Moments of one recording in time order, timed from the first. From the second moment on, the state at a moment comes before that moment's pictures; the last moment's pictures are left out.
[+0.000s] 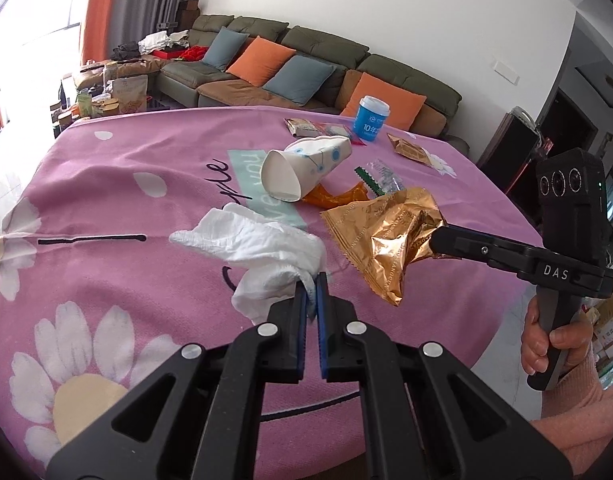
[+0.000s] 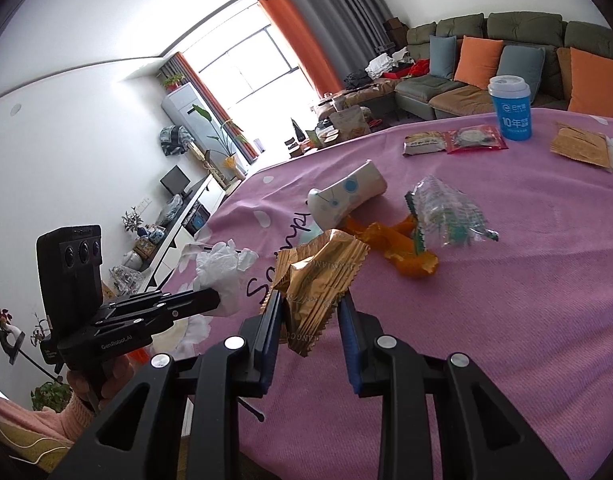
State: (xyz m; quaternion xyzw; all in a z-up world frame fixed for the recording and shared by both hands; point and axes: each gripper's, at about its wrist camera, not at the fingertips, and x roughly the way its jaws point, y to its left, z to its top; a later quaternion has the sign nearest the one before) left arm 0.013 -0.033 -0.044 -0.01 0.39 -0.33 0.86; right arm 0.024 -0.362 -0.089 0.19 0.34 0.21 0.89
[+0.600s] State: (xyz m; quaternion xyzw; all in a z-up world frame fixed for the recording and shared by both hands) left arm -0.002 0.007 -0.033 -0.01 0.38 -0.29 0.88; right arm 0.048 -0.321 -0.084 0.19 0.34 0.26 0.89
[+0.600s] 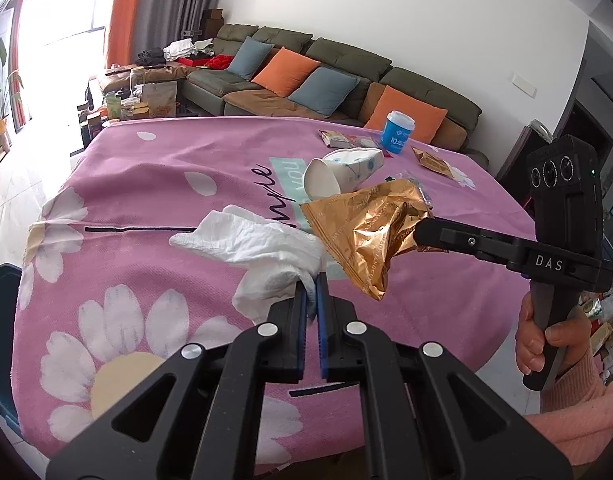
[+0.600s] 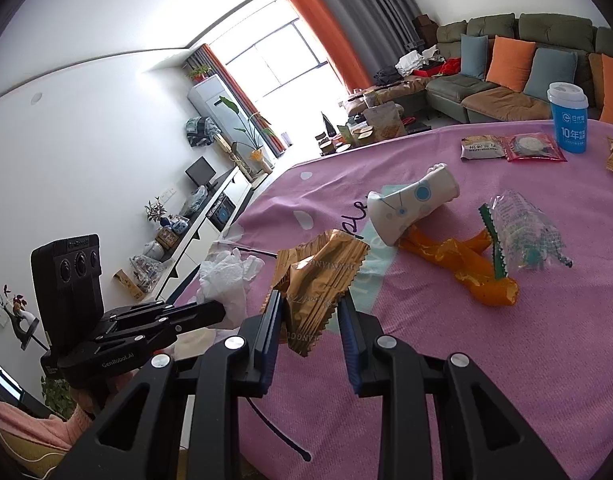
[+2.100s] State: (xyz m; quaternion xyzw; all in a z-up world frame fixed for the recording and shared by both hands) left arm -0.007 0.062 -0.028 -0.03 0.37 -0.22 0.90; right arm 0.082 -0.265 -0.085 0.17 0.34 0.32 0.87
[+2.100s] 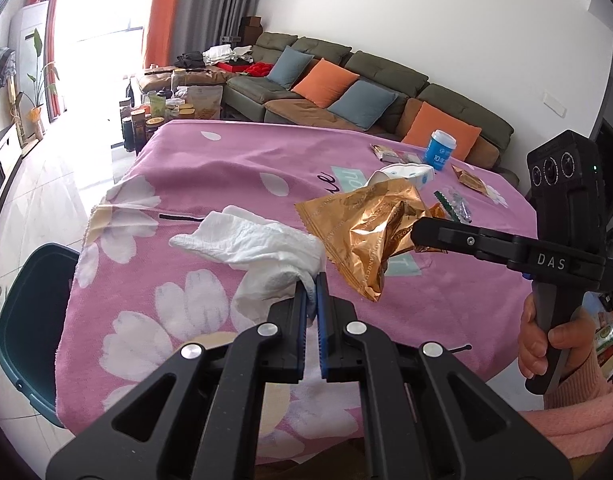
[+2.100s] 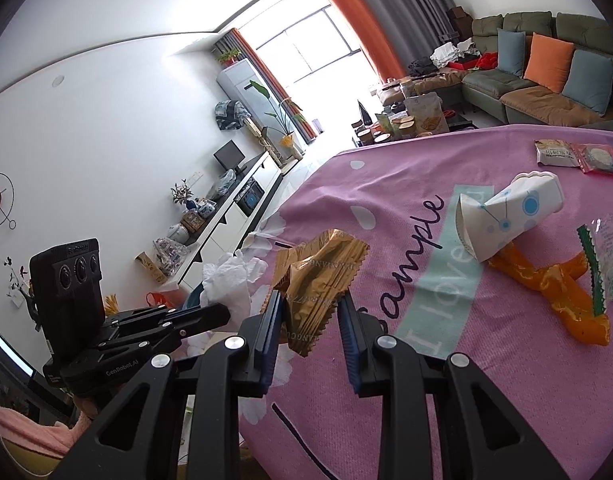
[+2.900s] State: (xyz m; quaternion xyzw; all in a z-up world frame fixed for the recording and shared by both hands) left arm -0.005 0.086 -0.027 -0.04 0.37 -0.19 0.91; right arm 0.095 -0.236 -0.084 0.17 0.35 0.35 0.85
